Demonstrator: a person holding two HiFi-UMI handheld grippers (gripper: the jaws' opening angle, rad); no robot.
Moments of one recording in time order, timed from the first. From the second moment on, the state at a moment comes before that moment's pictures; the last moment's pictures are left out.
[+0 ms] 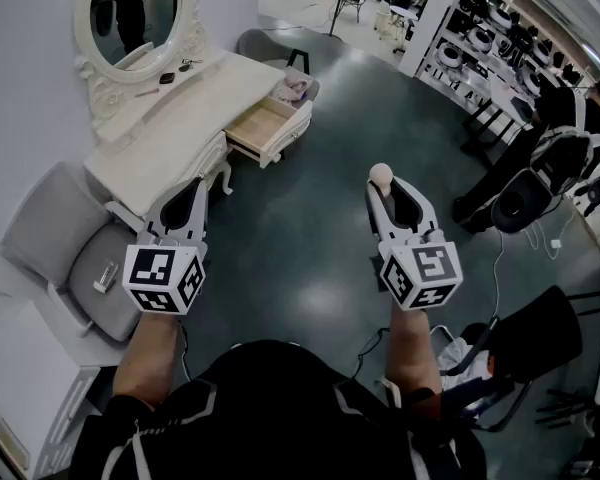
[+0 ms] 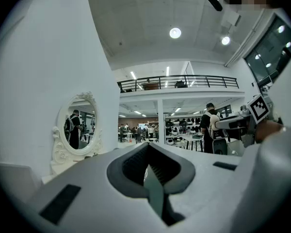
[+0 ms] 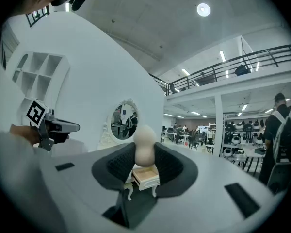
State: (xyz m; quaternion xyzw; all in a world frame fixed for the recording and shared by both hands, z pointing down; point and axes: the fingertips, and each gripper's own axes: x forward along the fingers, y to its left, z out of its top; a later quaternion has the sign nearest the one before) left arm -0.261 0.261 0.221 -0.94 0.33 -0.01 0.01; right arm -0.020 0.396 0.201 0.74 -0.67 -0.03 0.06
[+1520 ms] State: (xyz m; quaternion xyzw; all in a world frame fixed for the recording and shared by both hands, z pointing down) left arm -0.159 0.322 0.228 -0.94 0.33 -0.02 0.02; right arm 0.058 0.446 0.201 0.71 -0.70 -0.03 0.04
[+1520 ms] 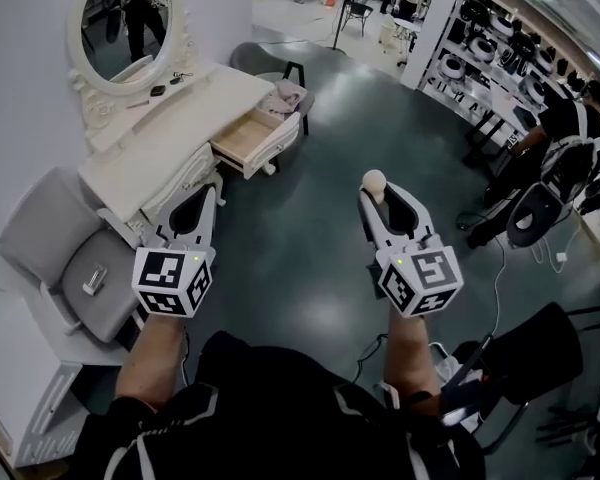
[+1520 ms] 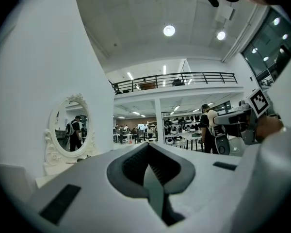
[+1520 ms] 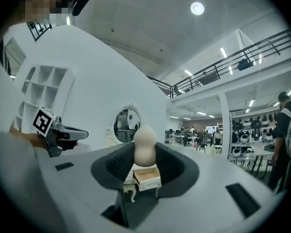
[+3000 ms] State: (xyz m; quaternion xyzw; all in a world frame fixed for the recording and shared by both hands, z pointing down) left arm -0.060 -0.030 0.250 -0.96 0.28 -0.03 0.02; right arm 0.147 0.097 0.224 0.74 -0.68 0.00 0.05
